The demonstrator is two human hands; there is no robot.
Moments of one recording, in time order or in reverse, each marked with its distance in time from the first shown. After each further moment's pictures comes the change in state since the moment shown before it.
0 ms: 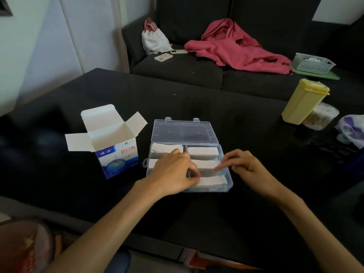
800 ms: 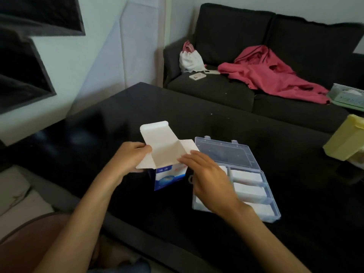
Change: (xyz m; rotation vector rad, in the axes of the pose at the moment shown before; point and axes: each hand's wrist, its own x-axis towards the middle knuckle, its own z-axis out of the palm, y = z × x) left_hand -0.092 -0.121 -0.089 -0.884 0.443 -0.831; right_hand 0.057 -0.144 0.105 -0.369 0.082 -0.418
